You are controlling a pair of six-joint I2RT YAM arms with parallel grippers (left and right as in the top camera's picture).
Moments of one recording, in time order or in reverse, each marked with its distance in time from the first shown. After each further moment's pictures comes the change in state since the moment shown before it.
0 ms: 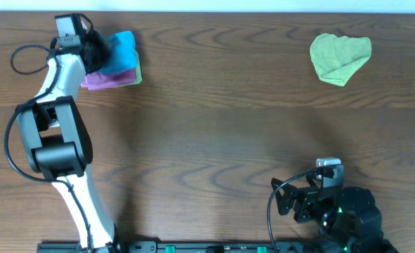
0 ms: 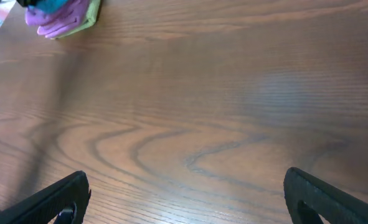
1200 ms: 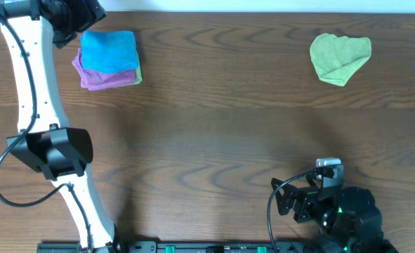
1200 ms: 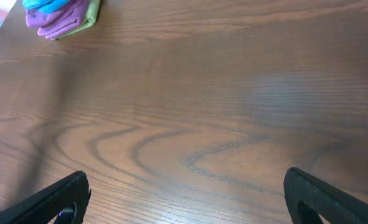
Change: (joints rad) left arm 0.000 0.005 0.849 -1.052 0.003 0.290; right arm 0.000 0.000 0.000 0.000 0.000 0.000
